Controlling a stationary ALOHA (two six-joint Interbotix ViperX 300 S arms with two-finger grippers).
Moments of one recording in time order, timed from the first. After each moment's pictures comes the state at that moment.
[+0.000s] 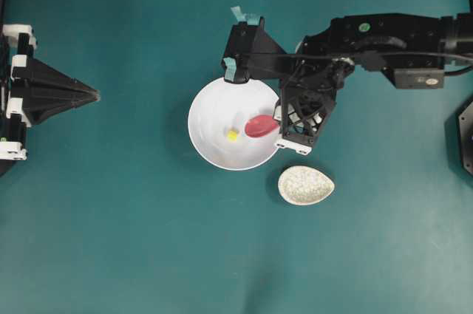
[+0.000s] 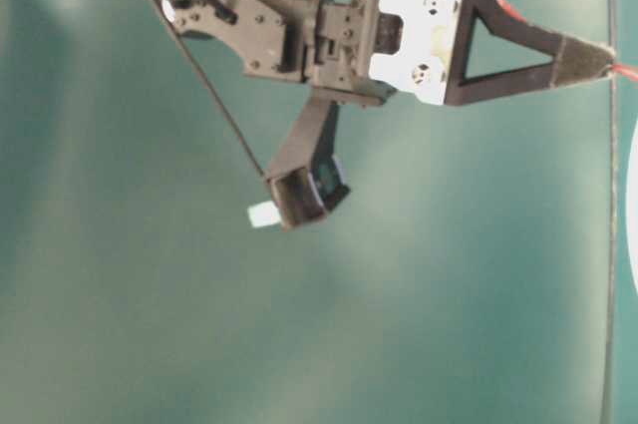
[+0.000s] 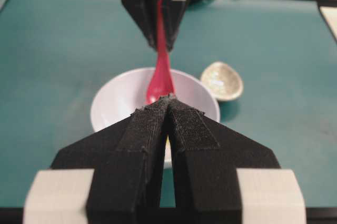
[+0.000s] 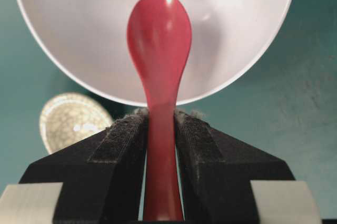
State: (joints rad) left arm 0.03 -0.96 1.18 0.00 -0.14 -0.04; right arm -0.13 0.08 0.28 0.18 1.03 0.08
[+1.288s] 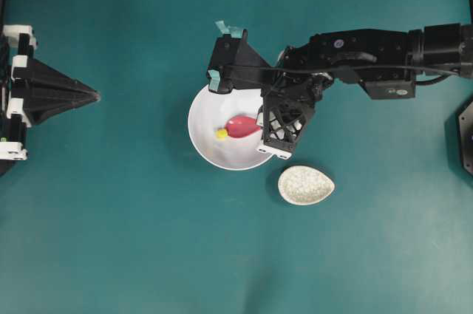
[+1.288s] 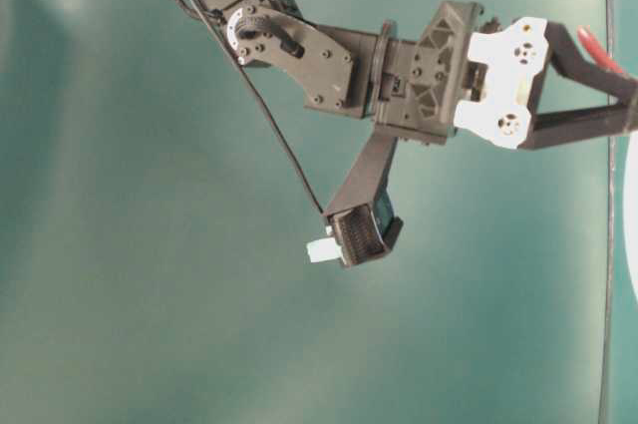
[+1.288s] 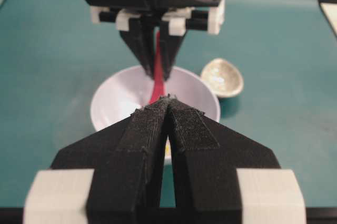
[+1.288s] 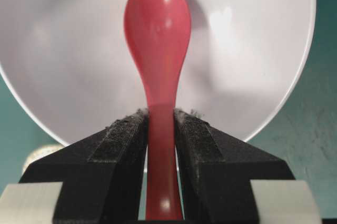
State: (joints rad) left arm 0.03 -0.96 1.18 0.00 -0.13 -0.04; right arm -0.12 0.16 0.27 0.18 0.85 0.08
